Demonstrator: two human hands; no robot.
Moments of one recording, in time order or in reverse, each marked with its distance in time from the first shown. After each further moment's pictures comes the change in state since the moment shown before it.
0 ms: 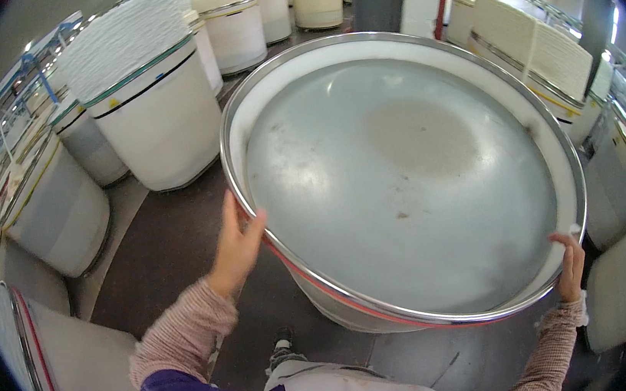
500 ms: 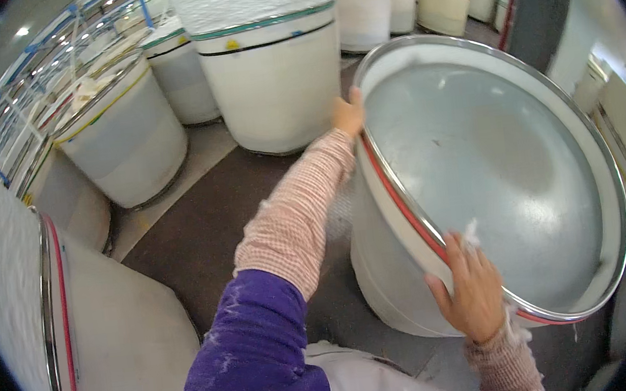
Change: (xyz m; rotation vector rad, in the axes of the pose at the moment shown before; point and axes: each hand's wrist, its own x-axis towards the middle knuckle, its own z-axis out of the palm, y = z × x) left_hand 0.351 -0.127 -0.289 0.357 0.508 -0.150; right_hand 0.122 -0.504 0.368 0.003 -0.326 -0.650
